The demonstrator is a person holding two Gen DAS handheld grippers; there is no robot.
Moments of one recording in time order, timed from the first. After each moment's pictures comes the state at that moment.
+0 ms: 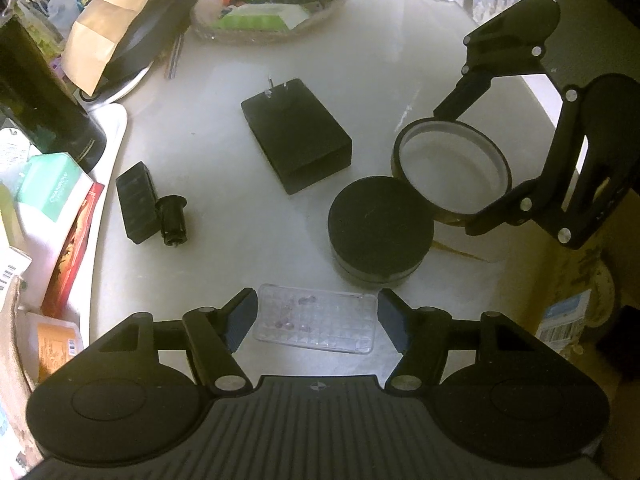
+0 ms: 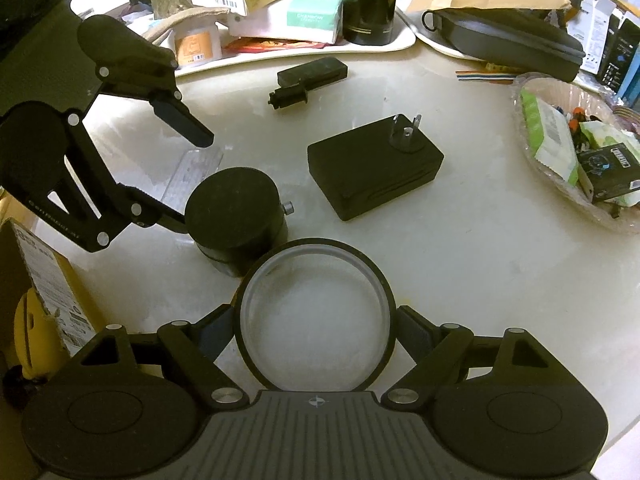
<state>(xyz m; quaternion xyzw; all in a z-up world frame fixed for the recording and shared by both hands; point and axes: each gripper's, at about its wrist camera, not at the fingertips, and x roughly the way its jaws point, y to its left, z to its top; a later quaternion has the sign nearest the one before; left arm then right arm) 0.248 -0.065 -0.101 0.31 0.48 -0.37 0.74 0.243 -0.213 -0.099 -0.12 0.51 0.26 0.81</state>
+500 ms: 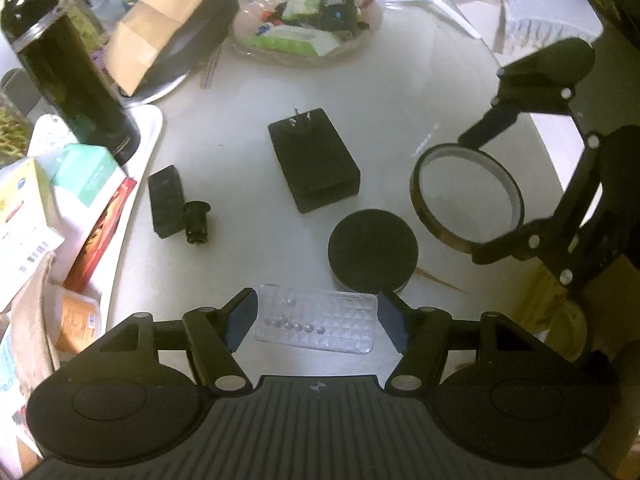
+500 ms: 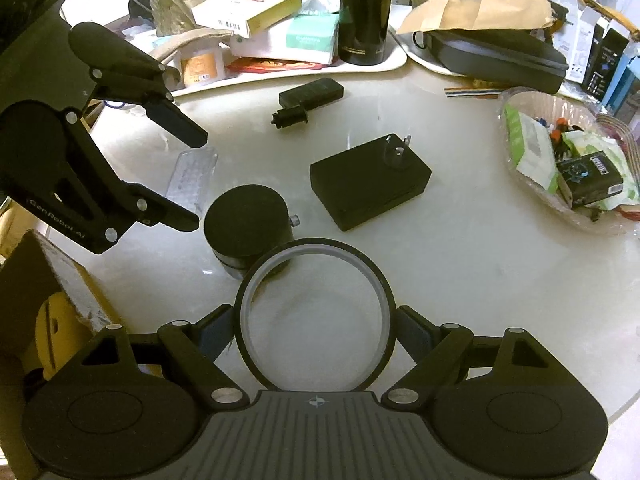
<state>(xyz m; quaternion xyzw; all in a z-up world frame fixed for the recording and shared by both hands) 0.237 -0.065 -0.070 0.26 0.48 -0.33 0.77 0.229 -0.215 -0.076 -0.11 0.50 0.25 0.82</state>
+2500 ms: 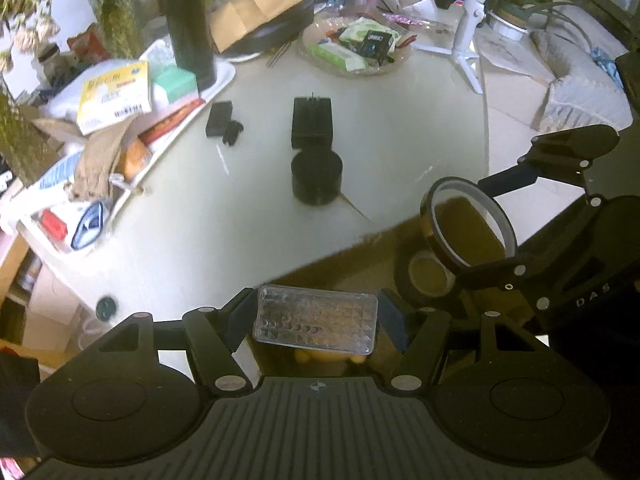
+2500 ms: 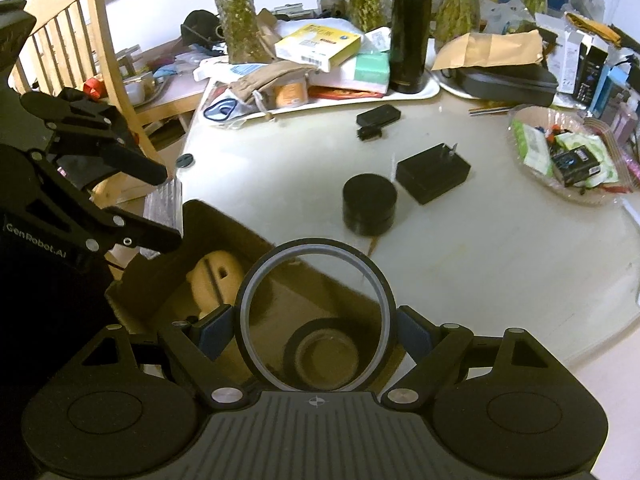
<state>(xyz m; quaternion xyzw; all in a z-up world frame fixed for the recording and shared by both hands) 0.091 -0.020 0.004 0.12 0.51 -0.22 0.82 0.097 -0.197 -0.002 -0.07 0.48 0.27 0.83</state>
